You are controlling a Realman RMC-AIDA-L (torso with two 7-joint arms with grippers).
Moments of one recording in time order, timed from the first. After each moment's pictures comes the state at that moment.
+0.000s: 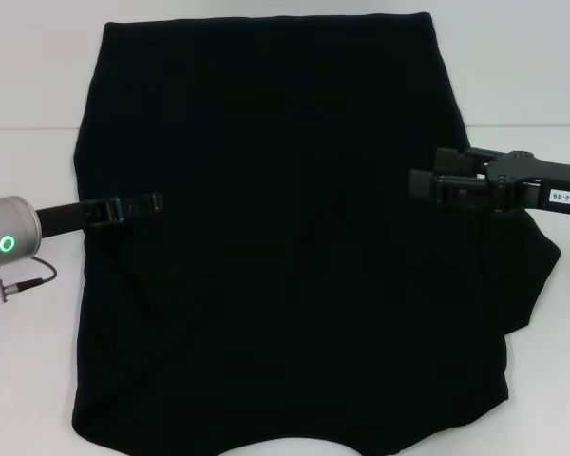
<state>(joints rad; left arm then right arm) -0.65 -2.13 0.47 0.67 2.28 0.98 -2.00 0.65 2.05 -0.56 -0.70 -2.00 -1.52 1.68</state>
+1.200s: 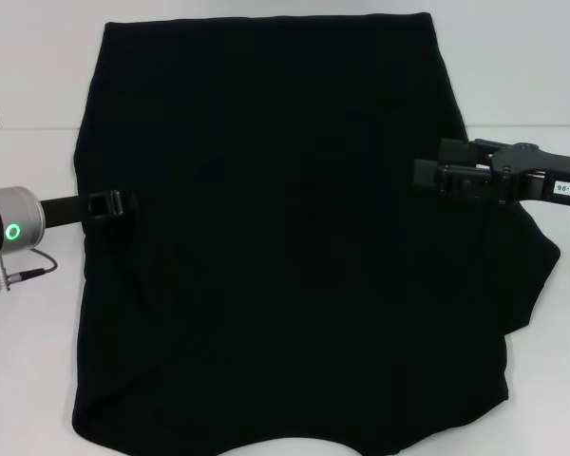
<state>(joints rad) -0.68 -2.12 0.50 0.66 2.33 0.91 -2.08 0.65 2.05 -0.55 -0.70 -1.99 -1.52 1.68</state>
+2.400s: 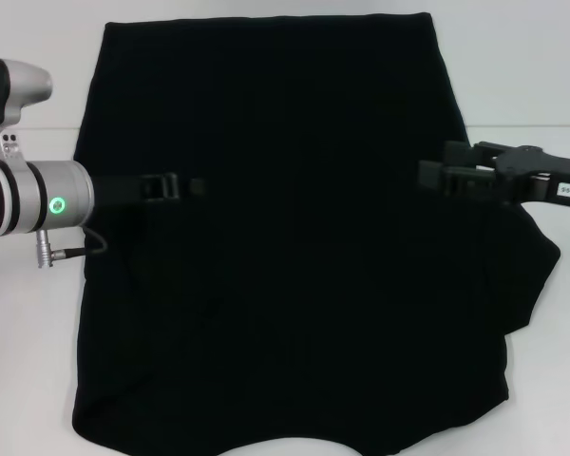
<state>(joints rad) -0.75 -2.12 0.58 0.67 2.31 1.05 -2.15 0.64 2.05 -0.54 -0.70 -1.99 -1.52 1.69</state>
